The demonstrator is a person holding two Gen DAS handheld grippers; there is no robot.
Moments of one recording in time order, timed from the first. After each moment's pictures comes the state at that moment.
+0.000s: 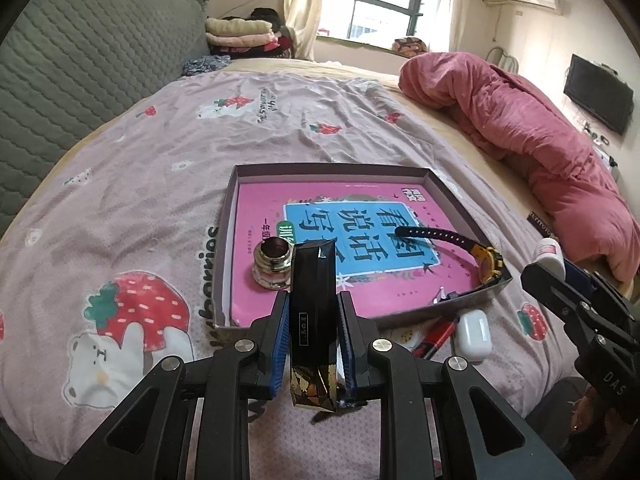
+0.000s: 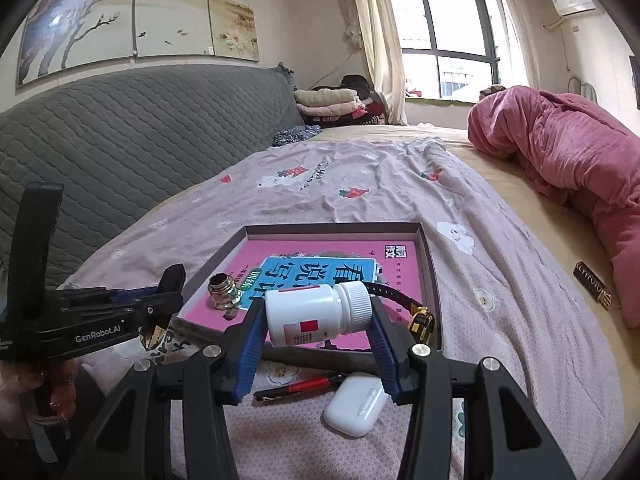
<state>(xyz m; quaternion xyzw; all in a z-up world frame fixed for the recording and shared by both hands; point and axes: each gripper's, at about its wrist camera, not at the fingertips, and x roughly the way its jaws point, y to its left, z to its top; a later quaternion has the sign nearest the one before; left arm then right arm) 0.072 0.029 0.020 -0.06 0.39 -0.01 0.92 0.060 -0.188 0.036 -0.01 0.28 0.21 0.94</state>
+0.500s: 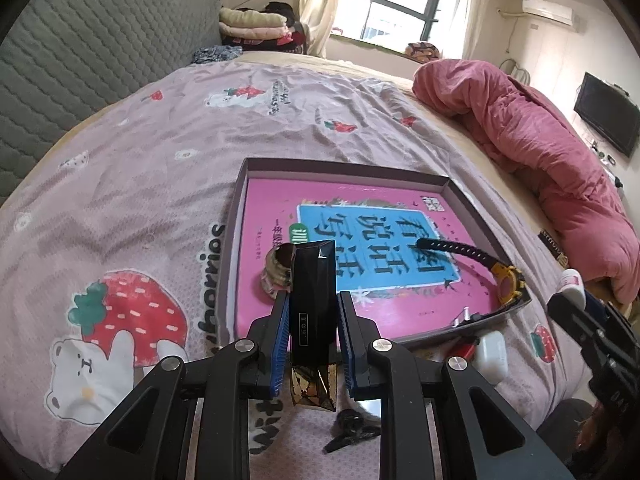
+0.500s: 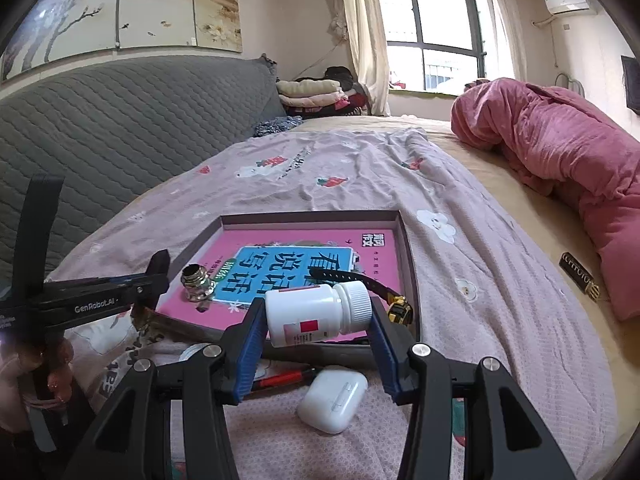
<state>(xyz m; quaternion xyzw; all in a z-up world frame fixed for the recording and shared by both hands) 0.096 0.049 -0.001 -0.10 0.39 -0.01 0.91 0.068 -0.197 0.025 -0.01 0.30 0.18 0.94</state>
